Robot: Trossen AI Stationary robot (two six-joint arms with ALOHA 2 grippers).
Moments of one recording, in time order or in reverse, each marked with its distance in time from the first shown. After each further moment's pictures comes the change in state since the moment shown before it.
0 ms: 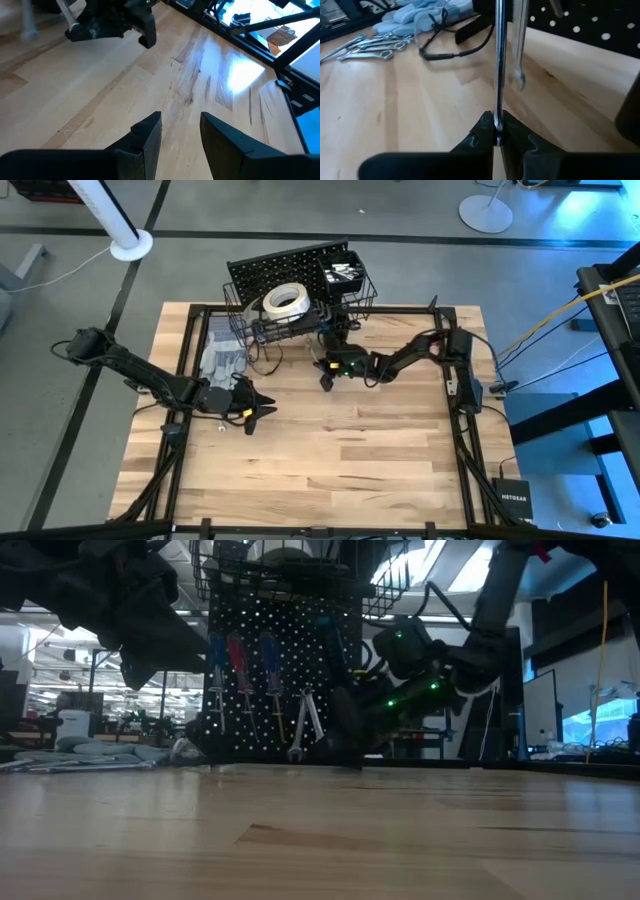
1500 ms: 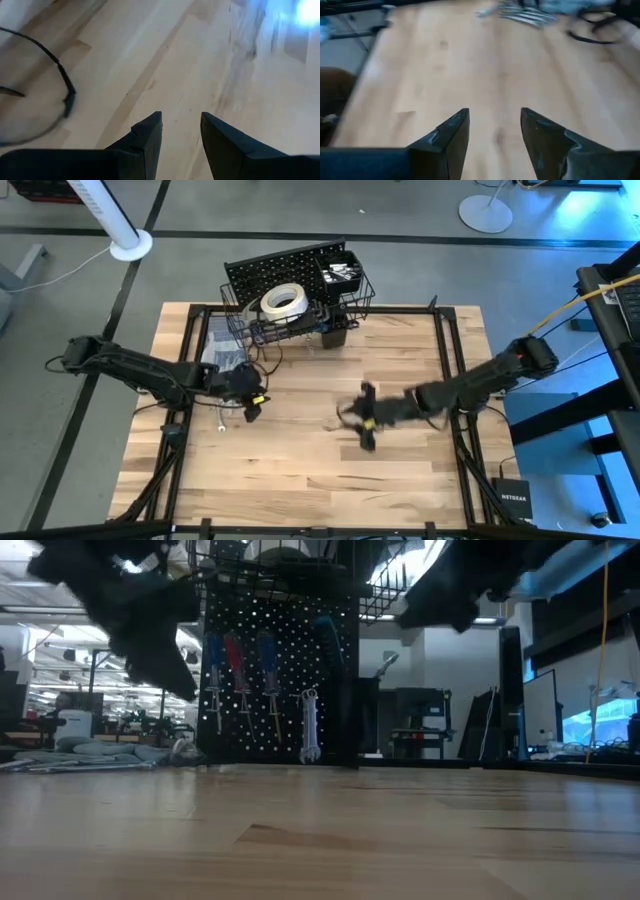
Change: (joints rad) left arm 0.223 0.003 0.192 -0.554 0.189 0.121; right arm 0.588 -0.646 0.010 -0.840 0.186 0.076
